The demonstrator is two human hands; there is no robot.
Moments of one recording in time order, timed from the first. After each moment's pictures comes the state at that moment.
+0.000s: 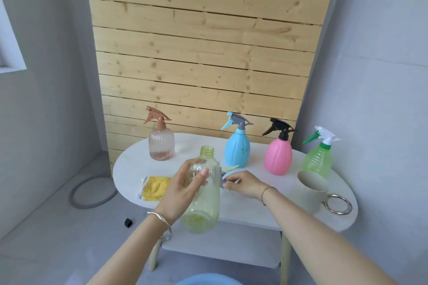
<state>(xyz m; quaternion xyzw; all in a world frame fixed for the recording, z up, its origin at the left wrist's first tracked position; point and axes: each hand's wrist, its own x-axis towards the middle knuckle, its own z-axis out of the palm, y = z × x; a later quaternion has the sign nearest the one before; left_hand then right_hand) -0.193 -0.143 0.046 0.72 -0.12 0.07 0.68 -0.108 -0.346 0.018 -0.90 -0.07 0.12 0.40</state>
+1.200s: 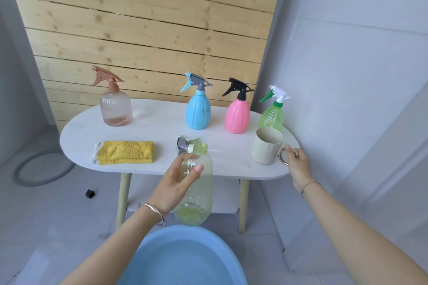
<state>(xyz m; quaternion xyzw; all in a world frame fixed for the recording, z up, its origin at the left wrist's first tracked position) -0.233 -0.206 -0.013 0.70 -0.17 -0.04 0.70 -0.212 -0.524 -0.002 -0.74 0.26 -0.24 0.57</state>
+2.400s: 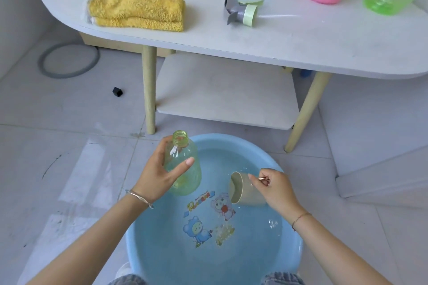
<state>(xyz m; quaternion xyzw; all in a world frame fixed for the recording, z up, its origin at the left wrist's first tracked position) -0.279 -0.110 -0.246 0.80 -0.07 -0.03 0.59 -0.308 -0.394 -0.289 -0.92 0.05 0.04 0.39</state>
